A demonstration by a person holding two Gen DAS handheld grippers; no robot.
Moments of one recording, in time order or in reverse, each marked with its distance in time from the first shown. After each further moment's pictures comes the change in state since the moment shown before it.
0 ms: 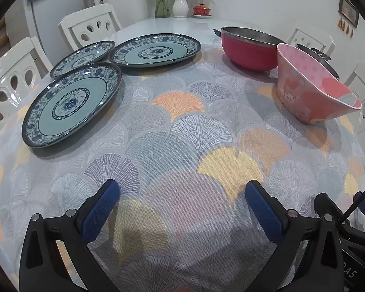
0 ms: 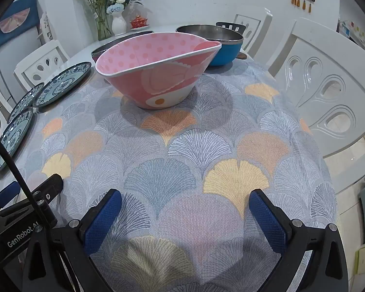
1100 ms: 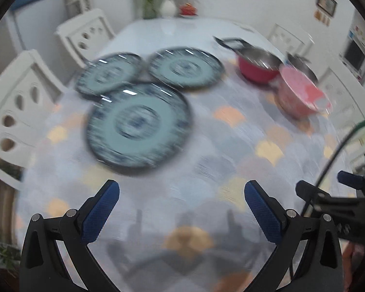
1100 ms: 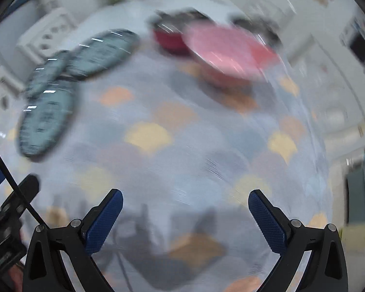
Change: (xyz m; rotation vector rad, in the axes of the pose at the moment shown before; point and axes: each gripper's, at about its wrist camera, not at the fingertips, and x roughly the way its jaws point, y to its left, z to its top) left arm -0.083 0.132 0.038 0.134 0.063 -0.111; right arm -0.071 0.119 0.029 -0.040 0.247 -0.038
